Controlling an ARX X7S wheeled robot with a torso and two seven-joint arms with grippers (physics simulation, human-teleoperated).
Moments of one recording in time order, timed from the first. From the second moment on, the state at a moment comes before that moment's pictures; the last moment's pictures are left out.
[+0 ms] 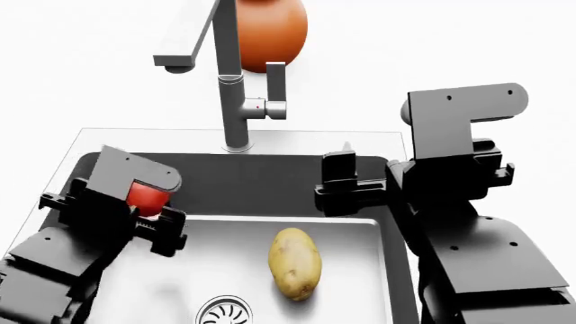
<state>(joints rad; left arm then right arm) -0.96 -0.11 0.39 -0.77 -0.09 -0.56 -0.02 0.83 0.19 -0.03 -0.23 0.24 1.24 -0.07</state>
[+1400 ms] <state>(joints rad) -0.78 -0.44 -0.18 0.52 -0.47 -1.29 0.08 1.37 0.00 -1.42 1.28 1.40 0.61 0.03</state>
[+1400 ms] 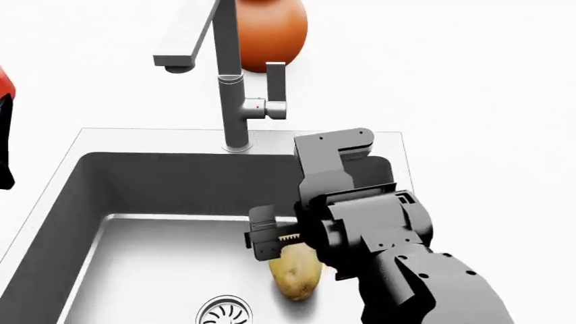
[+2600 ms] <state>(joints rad) -0.82 -0.43 -0.21 0.55 -0.52 -1.28 0.06 1.40 0.00 -1.56 1.28 1.53 0.59 -0.05</state>
